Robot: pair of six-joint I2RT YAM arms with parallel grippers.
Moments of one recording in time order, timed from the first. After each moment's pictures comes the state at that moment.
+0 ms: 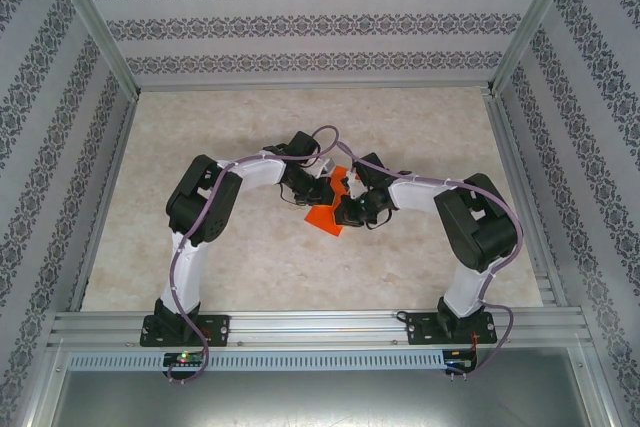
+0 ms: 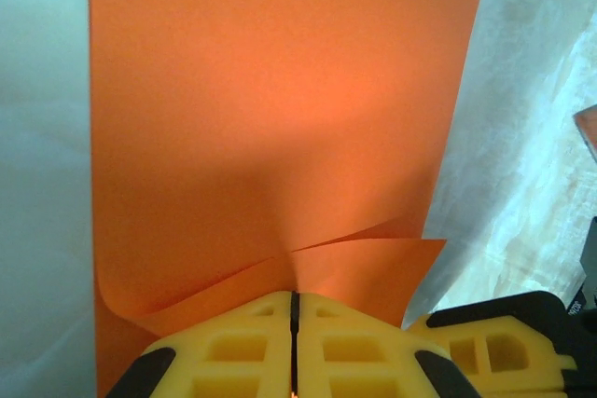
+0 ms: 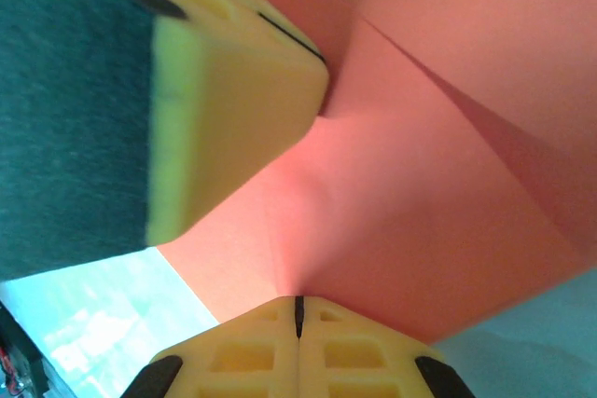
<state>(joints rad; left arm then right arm) -0.53 2.15 1.44 -0.49 0.63 -0.40 0.49 1.79 0.92 -0.34 -0.56 0.49</state>
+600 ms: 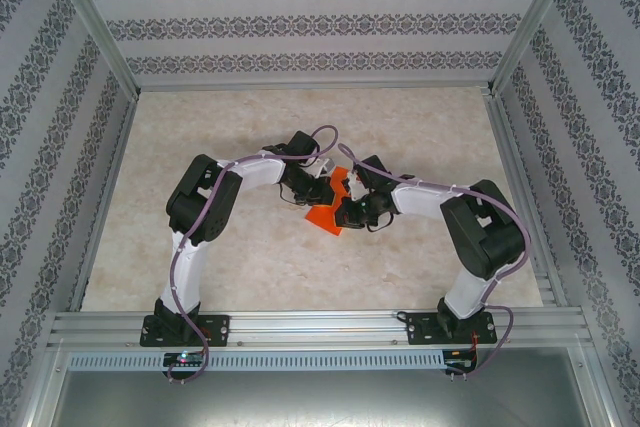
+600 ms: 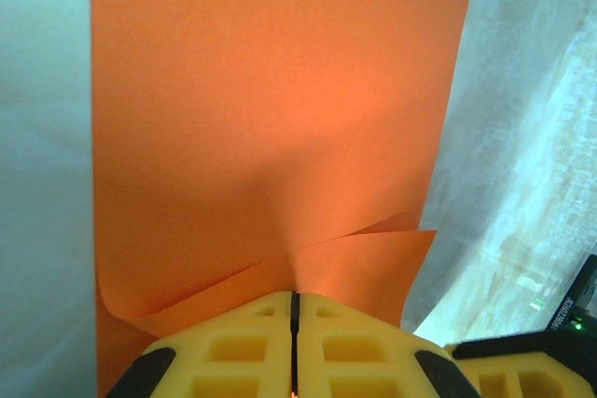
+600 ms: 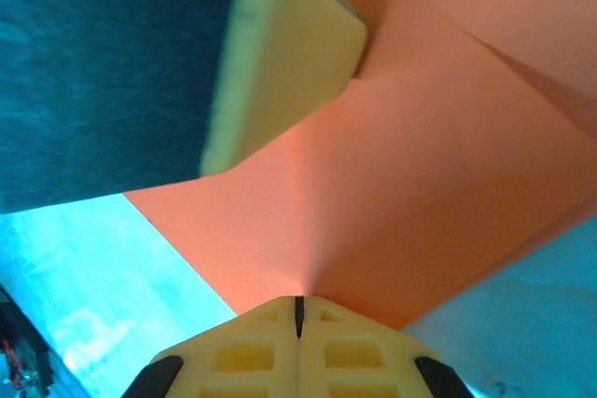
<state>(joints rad) -0.53 2.16 1.44 -0.49 0.64 -0.40 0.51 1.72 0.88 -0.31 -0.56 0.52</state>
